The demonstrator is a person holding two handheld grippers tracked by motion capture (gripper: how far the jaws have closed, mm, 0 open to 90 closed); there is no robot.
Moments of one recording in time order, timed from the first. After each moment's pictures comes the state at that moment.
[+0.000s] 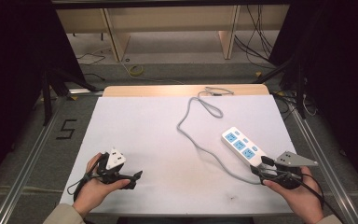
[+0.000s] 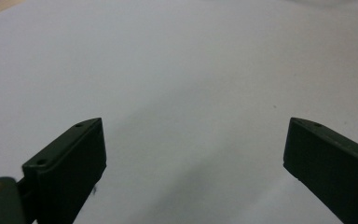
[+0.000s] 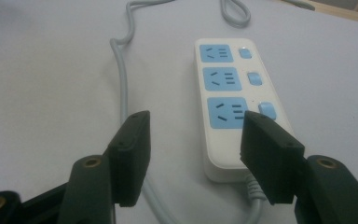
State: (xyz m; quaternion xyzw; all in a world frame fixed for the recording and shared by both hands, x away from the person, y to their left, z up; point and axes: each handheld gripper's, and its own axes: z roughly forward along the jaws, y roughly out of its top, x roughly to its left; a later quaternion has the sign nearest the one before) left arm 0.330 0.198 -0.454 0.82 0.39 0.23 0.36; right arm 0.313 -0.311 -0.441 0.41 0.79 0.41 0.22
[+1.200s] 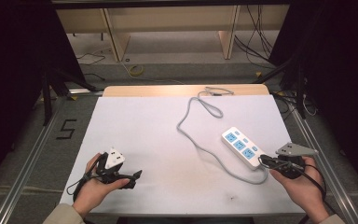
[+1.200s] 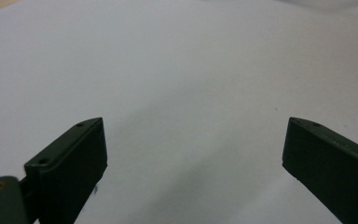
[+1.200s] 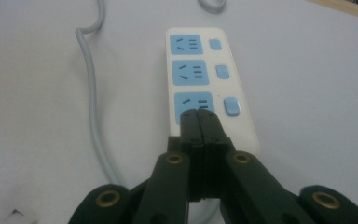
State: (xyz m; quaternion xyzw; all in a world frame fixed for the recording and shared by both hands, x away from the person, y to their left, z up) left arm 0.330 0.199 -0.454 0.81 0.40 0.22 0.36; right arm 0.329 -0.317 -0.422 0.43 0.80 0.35 0.23
